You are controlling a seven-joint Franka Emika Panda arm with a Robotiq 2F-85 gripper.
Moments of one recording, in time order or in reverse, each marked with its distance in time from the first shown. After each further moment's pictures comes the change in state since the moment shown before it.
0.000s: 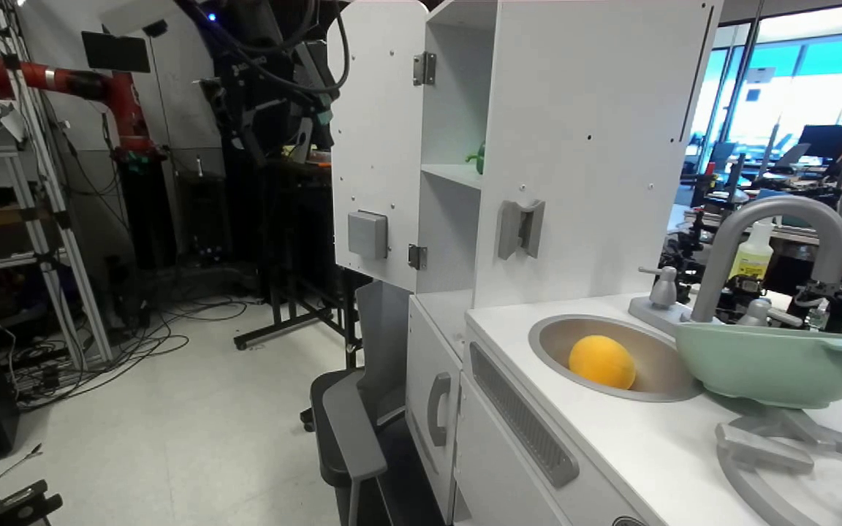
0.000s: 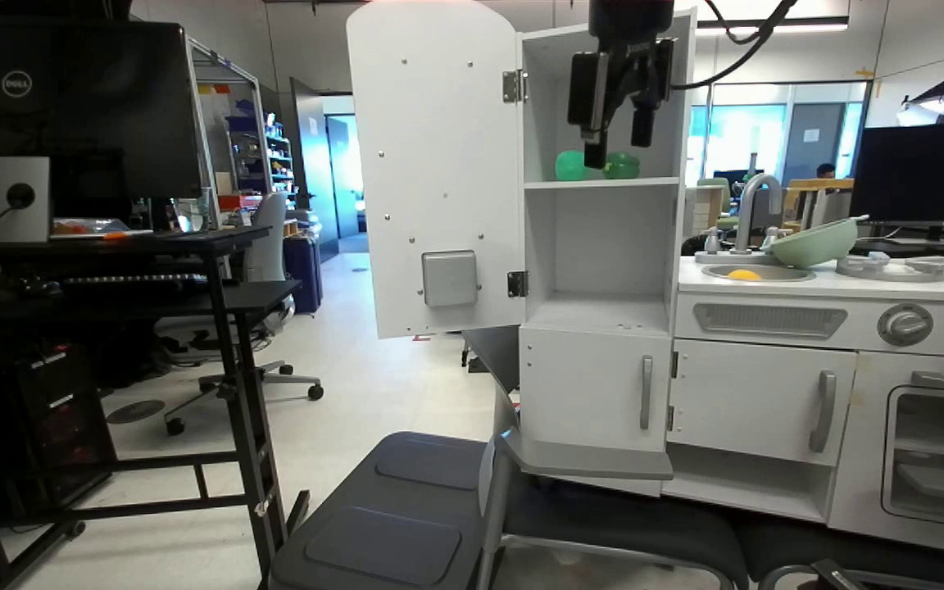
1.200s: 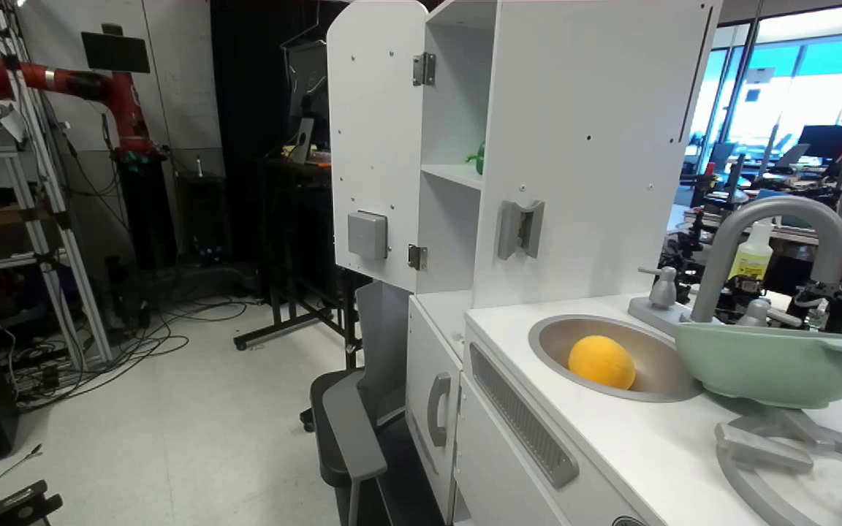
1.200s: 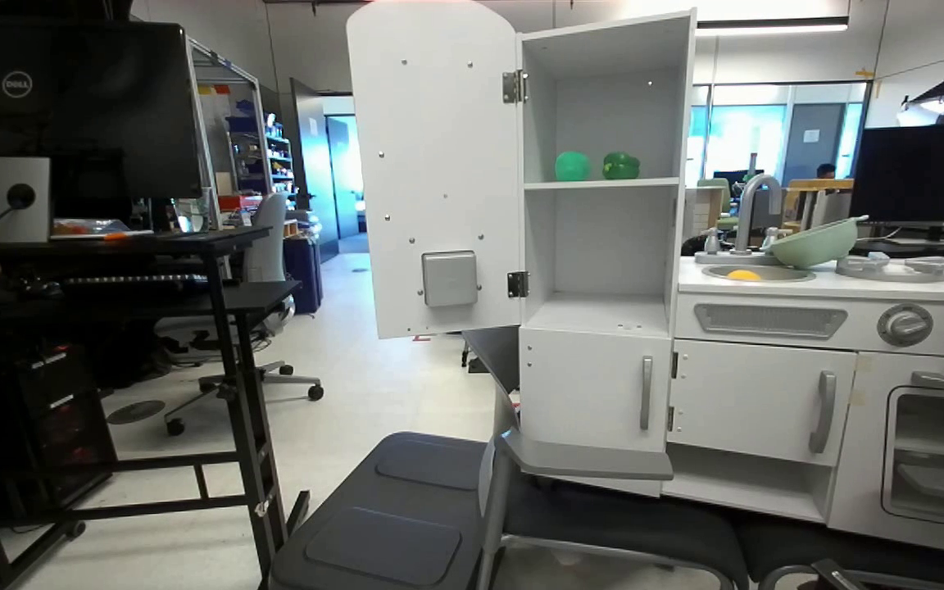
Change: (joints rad) arm 0.094 -0.956 -0.070 -0.676 0.460 -0.223 -0.101
